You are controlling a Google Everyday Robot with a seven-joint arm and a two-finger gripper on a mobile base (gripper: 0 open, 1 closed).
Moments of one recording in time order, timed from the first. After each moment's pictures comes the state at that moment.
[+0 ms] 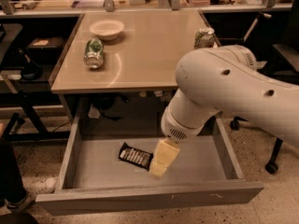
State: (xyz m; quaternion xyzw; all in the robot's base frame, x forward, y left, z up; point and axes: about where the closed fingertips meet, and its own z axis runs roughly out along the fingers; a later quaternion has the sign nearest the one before) arm 0.431 -0.045 0.776 -0.57 0.81 0.07 0.13
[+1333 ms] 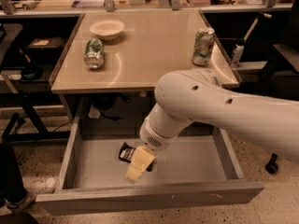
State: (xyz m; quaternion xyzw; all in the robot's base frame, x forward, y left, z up) arm 0.439 0.014 0.727 -0.55 0.81 0.13 0.14
